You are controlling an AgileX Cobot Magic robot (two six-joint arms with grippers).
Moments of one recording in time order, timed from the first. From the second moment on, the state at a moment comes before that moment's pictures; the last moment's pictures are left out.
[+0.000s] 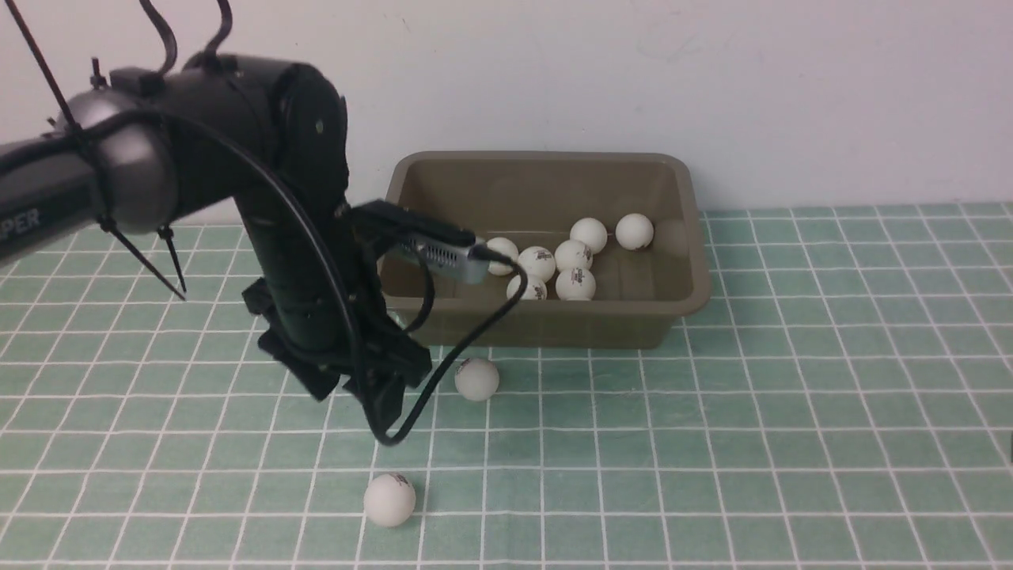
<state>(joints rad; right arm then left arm) 0.48 0.45 -0.45 -0.31 0.64 0.29 -0.39 1.83 -1.40 -0.09 1.22 0.14</state>
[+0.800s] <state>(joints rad) 0.48 0.45 -0.45 -0.27 0.64 0.29 -0.39 1.88 -1.26 -0.22 1.03 0.17</state>
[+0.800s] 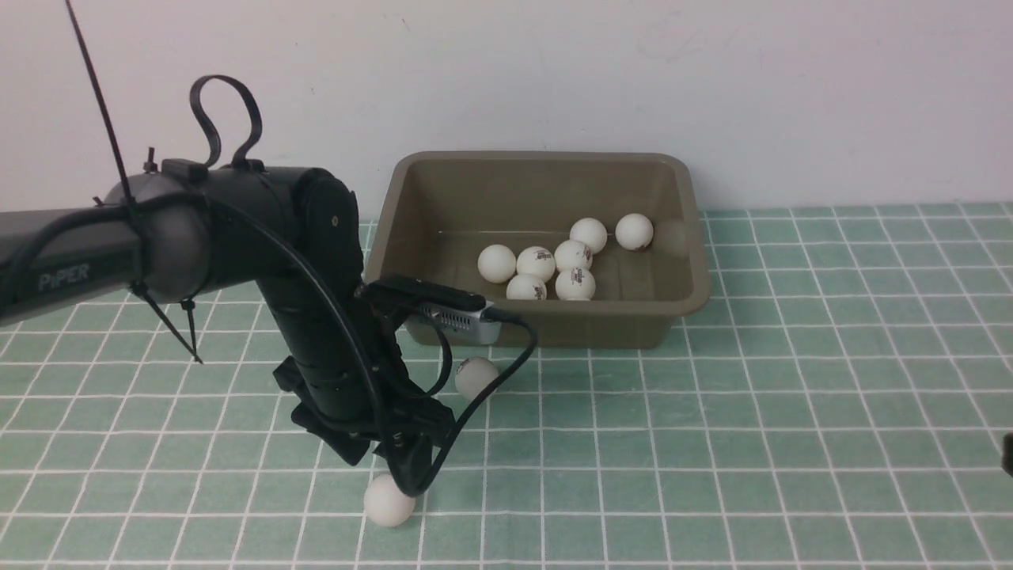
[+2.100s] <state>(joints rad) 0.48 0.45 -0.45 -0.27 0.62 0.29 -0.39 1.96 -1.76 -0.22 1.19 0.31</state>
